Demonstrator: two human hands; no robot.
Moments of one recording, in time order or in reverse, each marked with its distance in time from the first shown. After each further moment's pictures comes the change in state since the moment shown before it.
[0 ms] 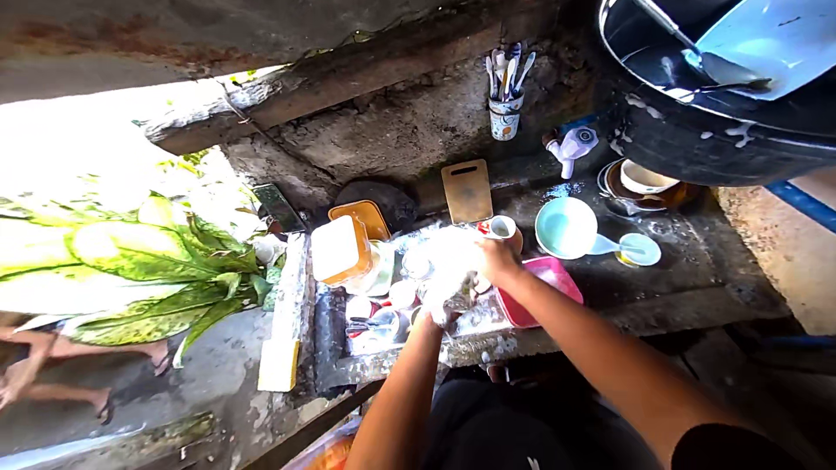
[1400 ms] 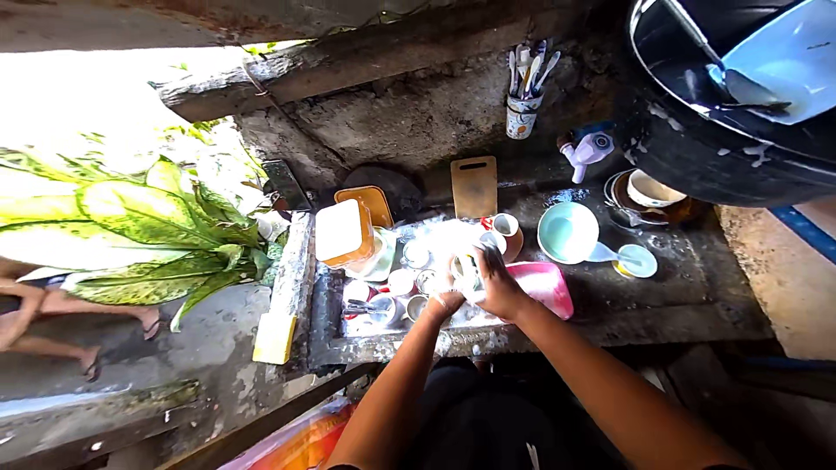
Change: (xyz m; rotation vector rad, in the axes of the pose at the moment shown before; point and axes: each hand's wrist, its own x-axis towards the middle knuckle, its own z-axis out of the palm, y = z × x) left_hand -0.026 0.023 0.037 1.148 0.221 0.322; right_hand -0.052 -0.014 0.021 0.289 0.235 -0.319
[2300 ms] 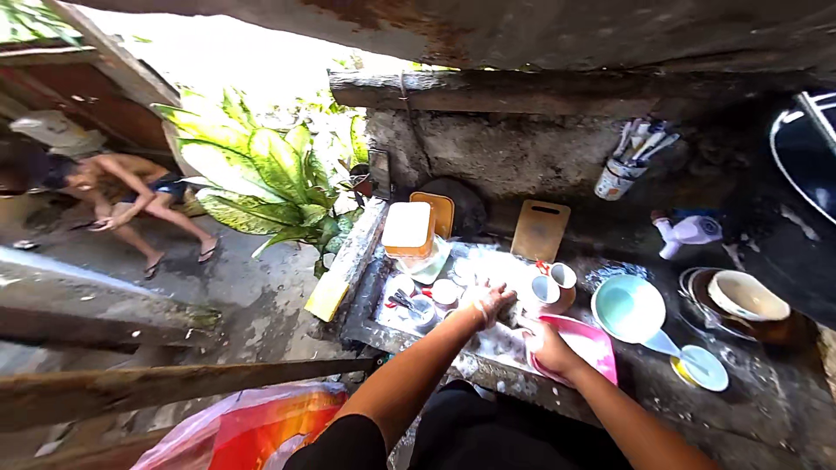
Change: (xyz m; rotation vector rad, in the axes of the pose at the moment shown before) left_hand 0.017 -0.018 -0.040 0.671 -0.297 0.103; right_hand -0.015 0.038 0.025 0.121 -0.381 0.054
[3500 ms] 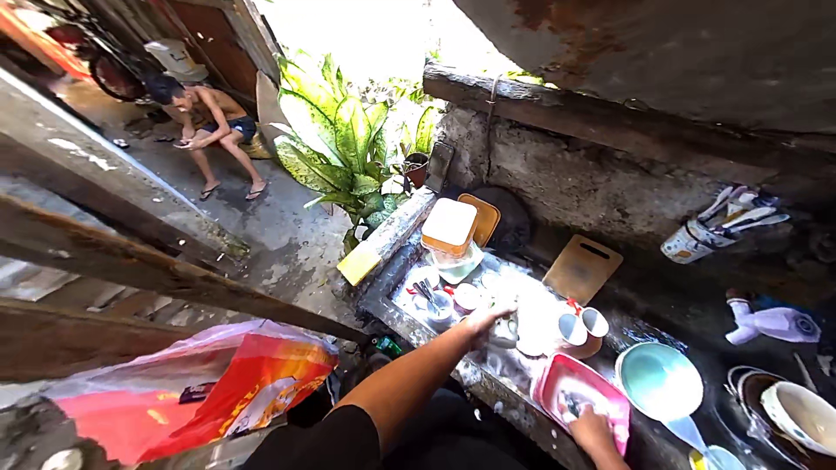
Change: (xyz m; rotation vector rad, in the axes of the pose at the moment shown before) left_hand -0.047 -0.013 0.037 -1.881 0.357 -0.391; right_hand -0.052 0.124 0.018 -0.483 -0.029 0.800
